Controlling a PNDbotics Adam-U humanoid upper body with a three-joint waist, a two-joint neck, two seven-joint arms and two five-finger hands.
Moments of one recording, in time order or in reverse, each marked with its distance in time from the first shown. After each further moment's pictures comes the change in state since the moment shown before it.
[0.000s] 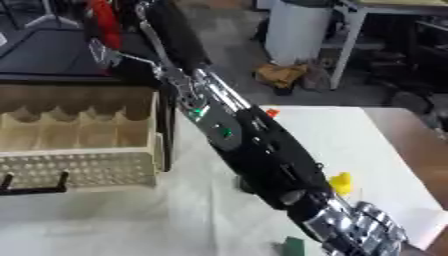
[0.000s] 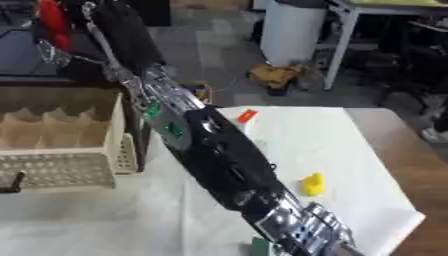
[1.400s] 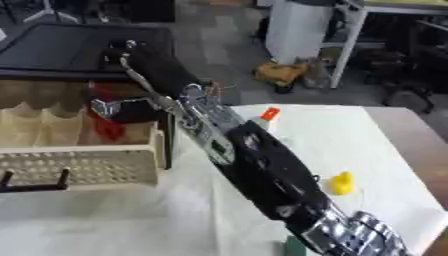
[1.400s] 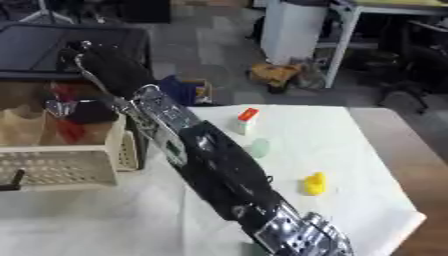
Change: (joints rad) left arm -0.001 -0.004 0.011 0.000 0.002 -0.006 0.044; right arm 0.042 0.012 0.012 0.027 0.185 -0.010 0.332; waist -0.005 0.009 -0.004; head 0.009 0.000
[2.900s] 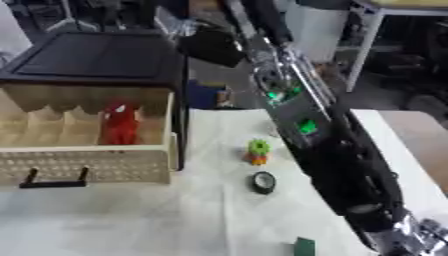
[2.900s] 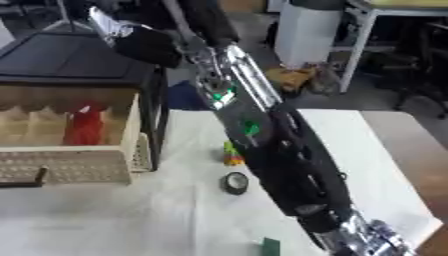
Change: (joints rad) left arm 0.011 0.002 0.005 0.000 0.002 -0.002 0.006; right arm 0.116 -0.169 -0.129 -0.499 -0.391 0.229 -0.039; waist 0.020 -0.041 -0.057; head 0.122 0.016
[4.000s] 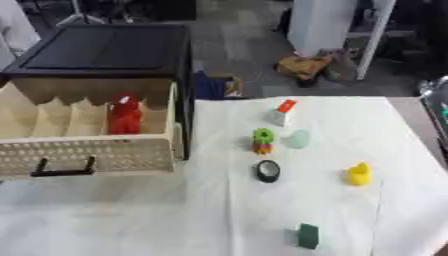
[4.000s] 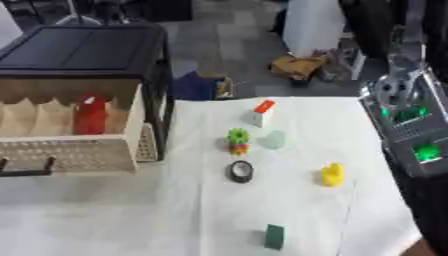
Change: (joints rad) left arm -0.016 0.113 -0.041 0.000 -0.127 -0.079 -0.143; right arm 0.438 -0.190 -0.252 -0.210 -0.350 -0.060 -0.490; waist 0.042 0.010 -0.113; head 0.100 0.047
